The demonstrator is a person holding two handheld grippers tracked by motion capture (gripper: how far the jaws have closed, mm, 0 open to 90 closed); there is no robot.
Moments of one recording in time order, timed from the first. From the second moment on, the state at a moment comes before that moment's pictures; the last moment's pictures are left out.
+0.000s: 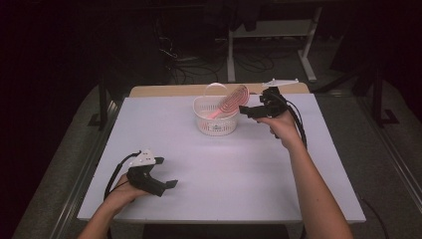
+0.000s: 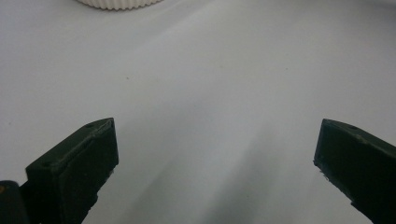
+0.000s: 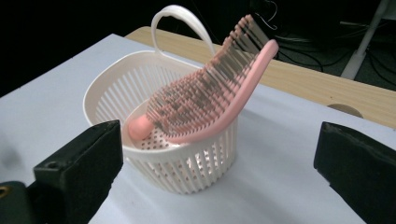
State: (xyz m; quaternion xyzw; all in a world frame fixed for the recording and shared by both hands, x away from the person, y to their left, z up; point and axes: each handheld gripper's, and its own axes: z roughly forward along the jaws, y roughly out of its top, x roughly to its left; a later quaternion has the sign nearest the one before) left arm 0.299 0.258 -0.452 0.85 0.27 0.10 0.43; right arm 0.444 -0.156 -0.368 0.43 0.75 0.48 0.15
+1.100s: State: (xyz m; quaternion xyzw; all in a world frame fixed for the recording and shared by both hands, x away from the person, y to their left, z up) left arm 0.299 0.258 -0.451 0.85 0.28 0.10 0.44; right arm 0.370 -0.172 -0.406 0.40 0.78 0.45 0.16
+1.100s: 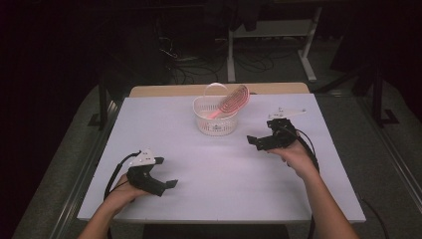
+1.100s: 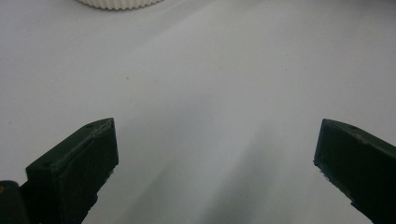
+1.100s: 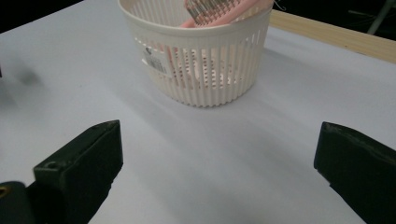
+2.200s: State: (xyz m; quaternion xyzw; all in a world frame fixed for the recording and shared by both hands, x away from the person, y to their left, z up) left arm 0.299 0.260 -0.447 0.85 0.28 0.11 0.44; right arm 0.303 -0.191 -0.440 0.39 0.80 0.43 0.16
